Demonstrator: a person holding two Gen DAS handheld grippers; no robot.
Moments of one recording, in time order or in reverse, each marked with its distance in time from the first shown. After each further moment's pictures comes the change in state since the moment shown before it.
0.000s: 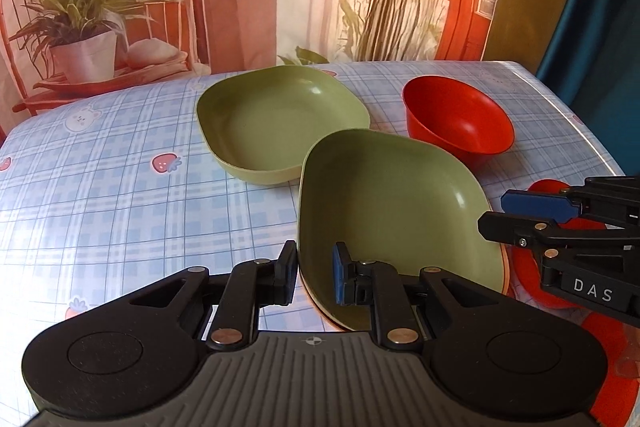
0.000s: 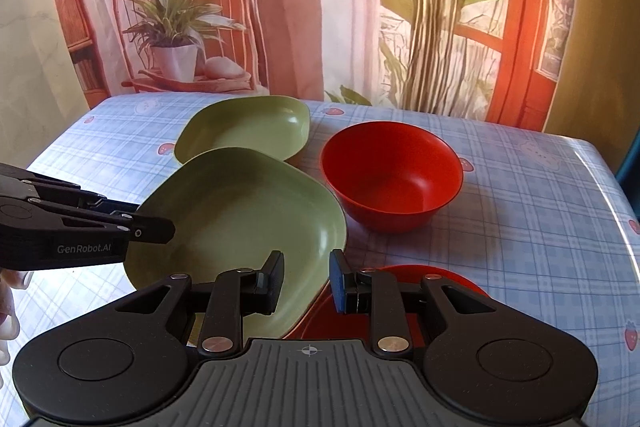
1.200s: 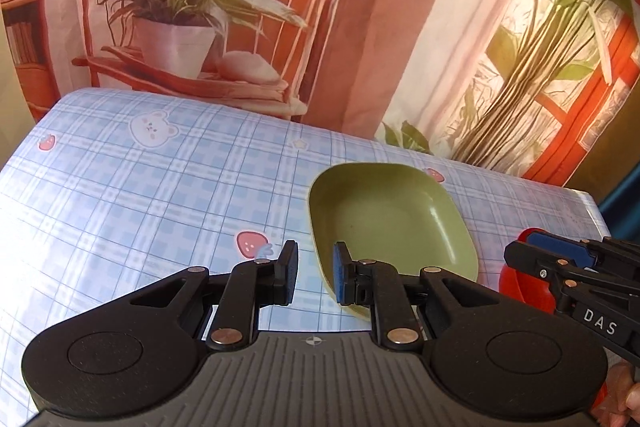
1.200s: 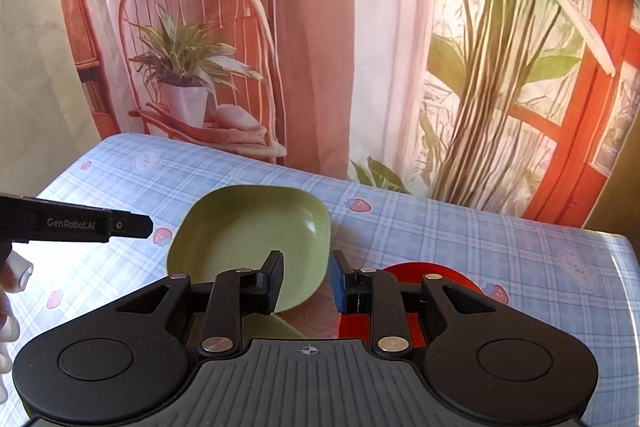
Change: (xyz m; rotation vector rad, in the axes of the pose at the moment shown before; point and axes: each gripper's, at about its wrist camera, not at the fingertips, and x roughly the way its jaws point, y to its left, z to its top) left arm 0.027 0.080 0.069 -0.341 -0.046 0.093; right arm 0.073 -0.001 0.113 -0.061 -0.022 0.043
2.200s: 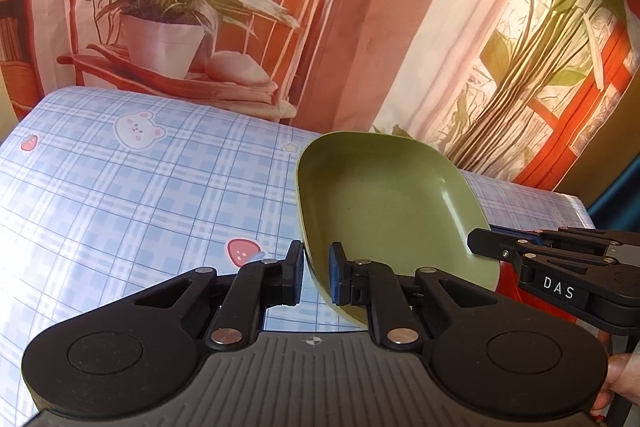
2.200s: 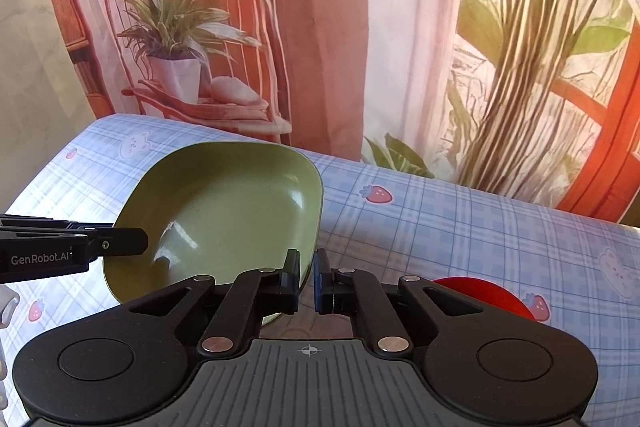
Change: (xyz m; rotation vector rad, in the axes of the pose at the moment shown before) left arm -0.001 0.010 0.001 0.001 -0.031 -0.062; right arm 0.034 0.002 0.013 0.010 0.057 0.047
